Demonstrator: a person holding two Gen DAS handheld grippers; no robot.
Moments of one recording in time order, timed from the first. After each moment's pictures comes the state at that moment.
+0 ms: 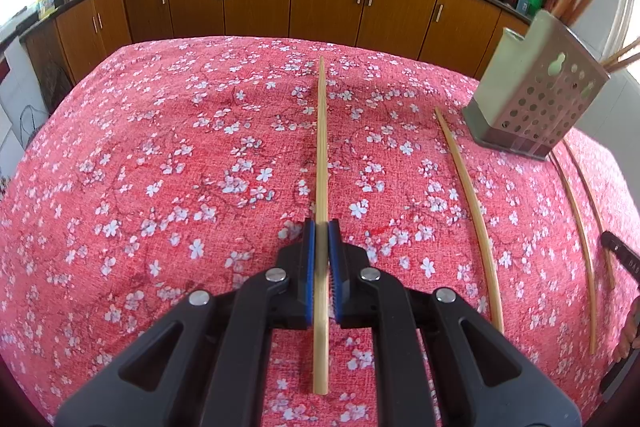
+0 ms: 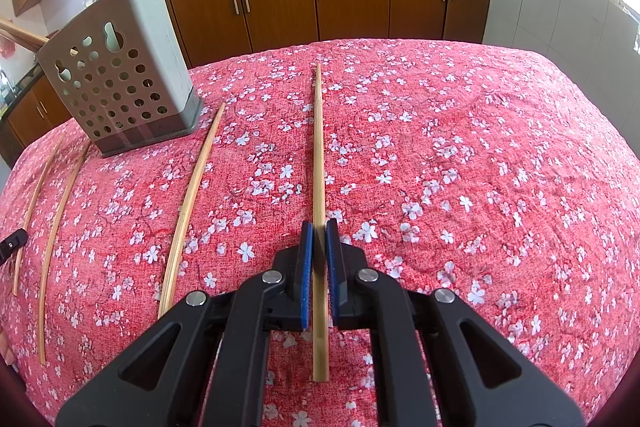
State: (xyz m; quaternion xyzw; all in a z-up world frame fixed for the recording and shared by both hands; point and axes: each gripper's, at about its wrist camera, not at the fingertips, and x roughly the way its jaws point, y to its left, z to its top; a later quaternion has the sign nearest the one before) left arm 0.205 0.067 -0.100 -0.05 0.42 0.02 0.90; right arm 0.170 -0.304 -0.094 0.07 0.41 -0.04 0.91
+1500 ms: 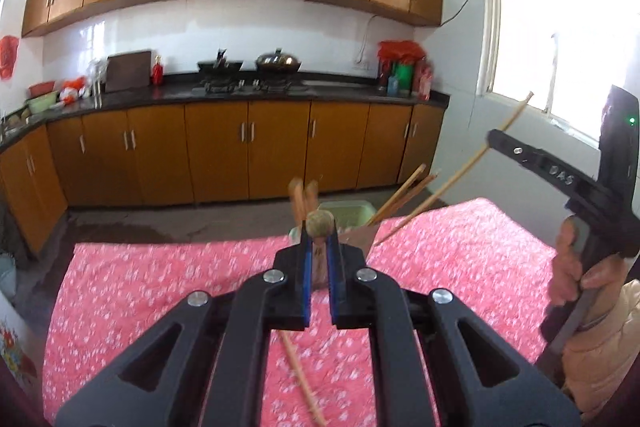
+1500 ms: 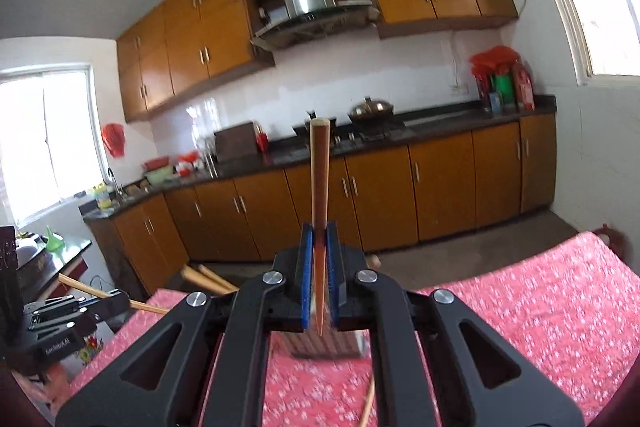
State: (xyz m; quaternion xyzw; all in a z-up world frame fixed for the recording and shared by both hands) left arm 0.116 -0.020 0.142 0.00 0.21 -0.16 0.96; right arm 0.110 -0.269 0.162 0.11 0.11 0.12 0.98
